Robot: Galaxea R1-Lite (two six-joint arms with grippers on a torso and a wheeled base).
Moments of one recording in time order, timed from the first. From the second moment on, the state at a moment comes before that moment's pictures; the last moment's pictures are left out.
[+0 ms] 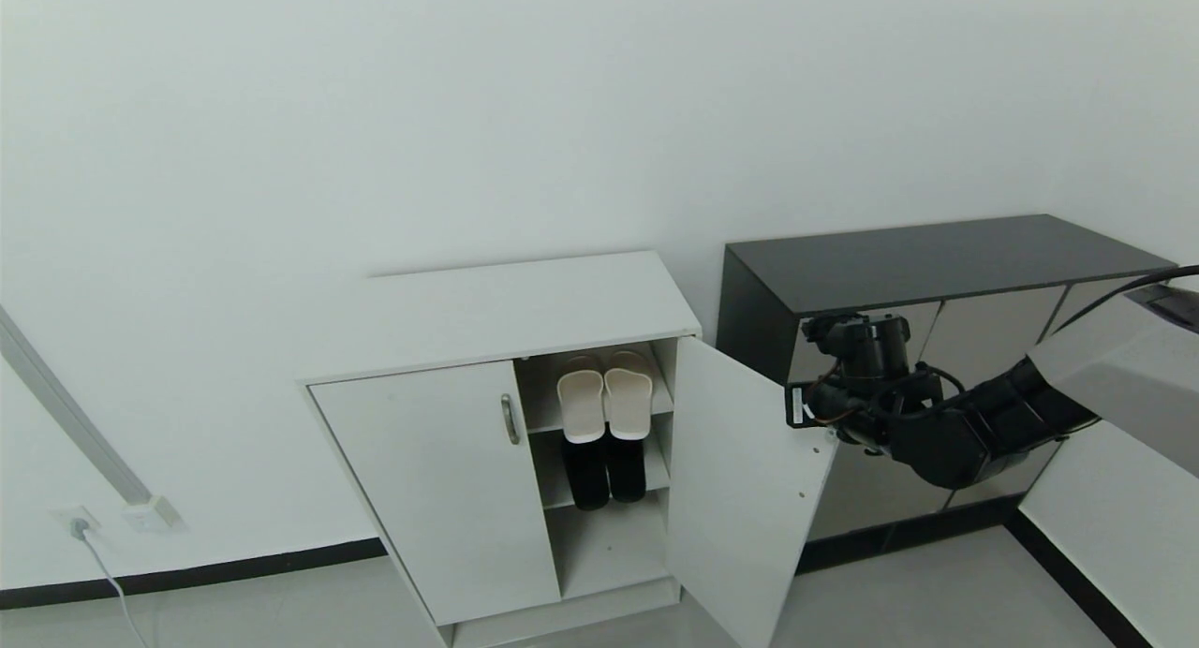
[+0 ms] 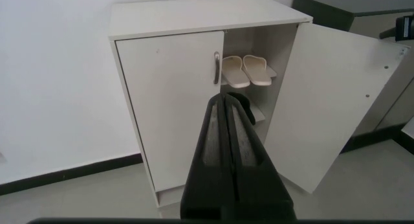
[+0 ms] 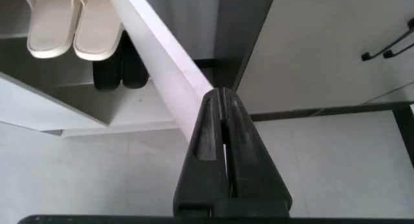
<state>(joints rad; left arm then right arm) 0.00 0.00 0.00 0.00 -0.05 -0.01 0.39 2.17 -1.14 -0.59 -0.25 0.12</state>
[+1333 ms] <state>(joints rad) 0.00 0.00 0.00 0.00 -0.05 -0.01 0.53 2.13 -1.04 -0.60 -0.25 0.14</state>
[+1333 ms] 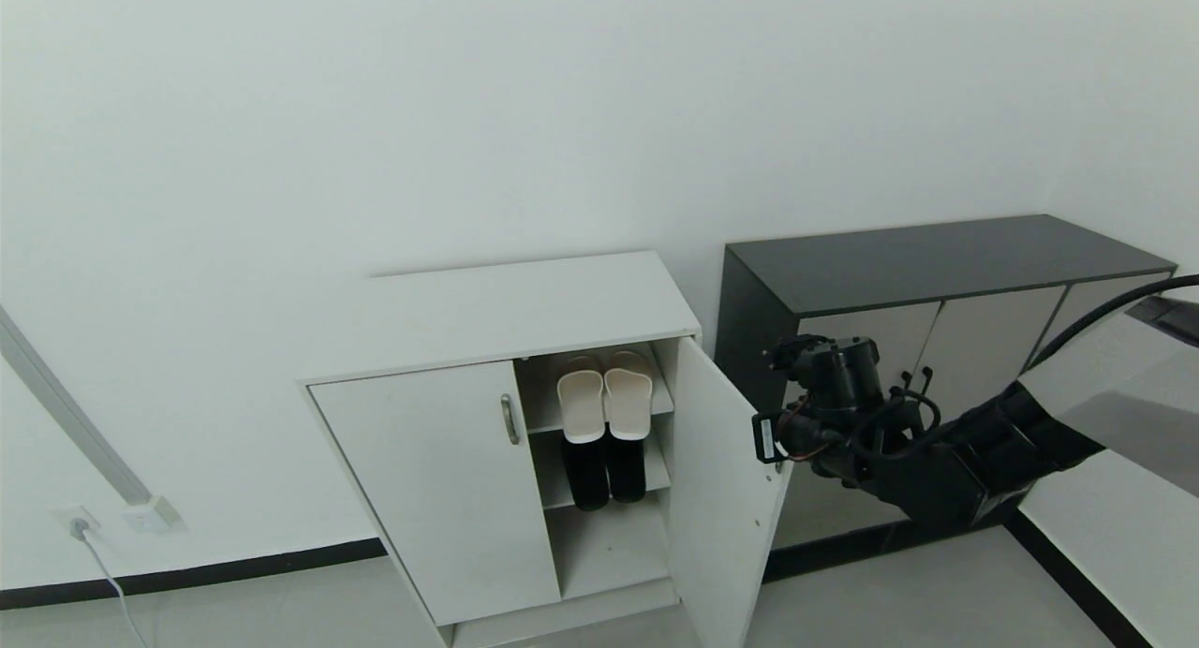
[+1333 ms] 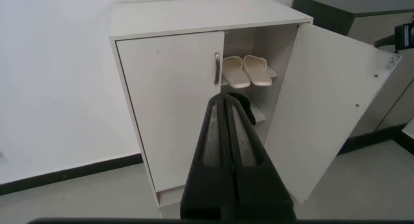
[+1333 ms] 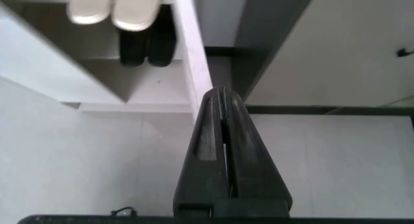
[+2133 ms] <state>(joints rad) 0.00 0.00 0.00 0.00 -0.05 -0.01 0.79 2.01 -0.97 -0.60 -0.25 0.21</state>
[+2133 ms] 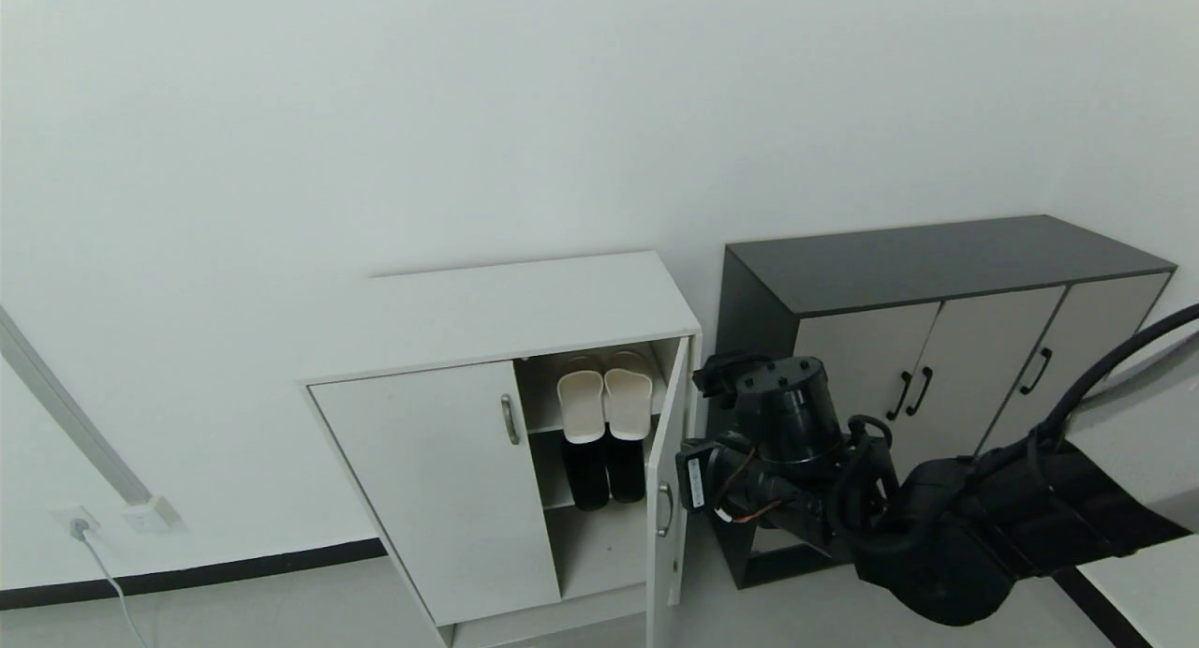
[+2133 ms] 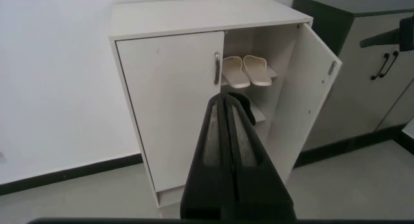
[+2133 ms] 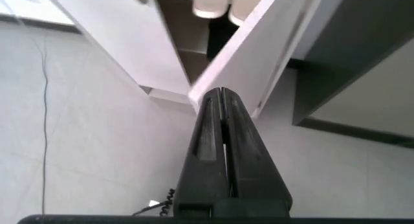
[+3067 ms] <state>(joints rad) 0.00 0.00 0.00 0.00 -0.05 -0.01 0.78 1.97 -0.87 -0.69 -0.23 0.15</state>
